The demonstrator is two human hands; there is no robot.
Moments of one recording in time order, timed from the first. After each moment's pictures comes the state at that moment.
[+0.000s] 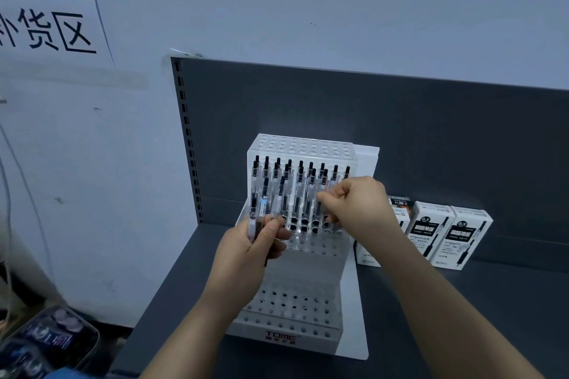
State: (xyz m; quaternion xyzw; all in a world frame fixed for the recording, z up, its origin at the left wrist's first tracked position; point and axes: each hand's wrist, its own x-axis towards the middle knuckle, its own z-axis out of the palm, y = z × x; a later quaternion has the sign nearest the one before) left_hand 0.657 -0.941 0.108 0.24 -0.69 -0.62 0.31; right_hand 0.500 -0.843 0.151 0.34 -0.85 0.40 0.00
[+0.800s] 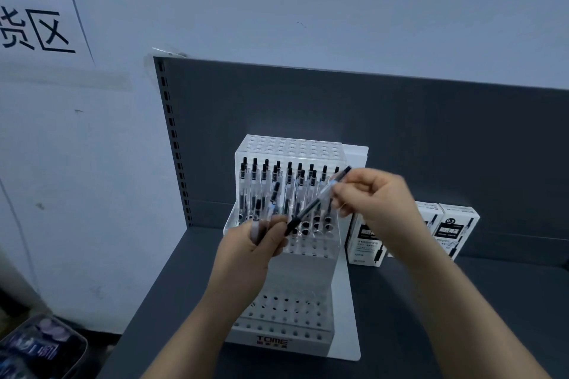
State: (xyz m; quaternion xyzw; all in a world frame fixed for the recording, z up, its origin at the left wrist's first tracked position) left_hand 0.641 -0.938 0.104 0.21 -0.70 -0.61 0.30; right_hand 0.503 -0.808 0.170 0.34 -0.70 0.62 -0.12
